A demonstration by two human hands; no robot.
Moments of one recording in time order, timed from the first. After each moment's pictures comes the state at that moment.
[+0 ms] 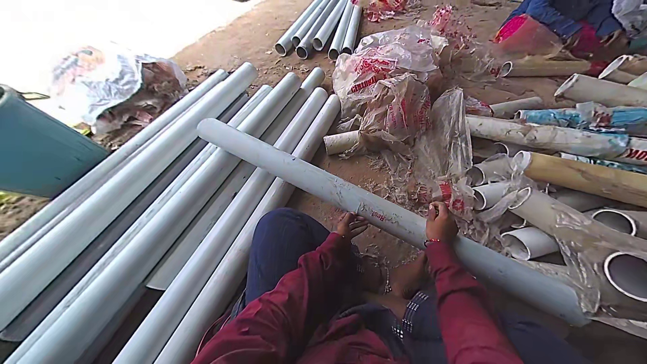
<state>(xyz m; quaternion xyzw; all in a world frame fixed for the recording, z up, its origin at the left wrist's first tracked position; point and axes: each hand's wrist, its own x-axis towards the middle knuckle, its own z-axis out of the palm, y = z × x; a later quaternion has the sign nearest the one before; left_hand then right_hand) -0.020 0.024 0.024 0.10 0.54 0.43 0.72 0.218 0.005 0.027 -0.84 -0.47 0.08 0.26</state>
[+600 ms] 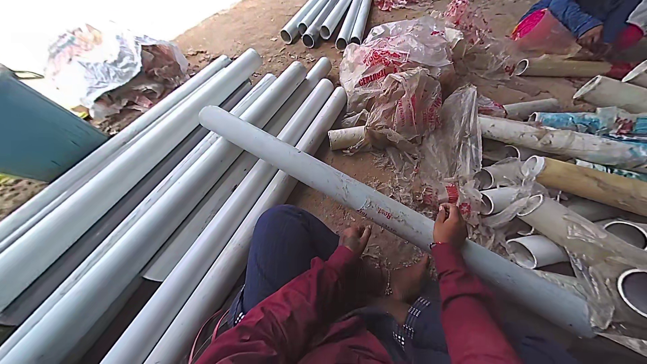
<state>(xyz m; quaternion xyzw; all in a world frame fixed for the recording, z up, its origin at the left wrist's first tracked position) -0.026 0.002 0.014 0.61 0.60 0.12 0.50 0.220 0.011 0.025 -0.84 -0.45 0.04 0.29</state>
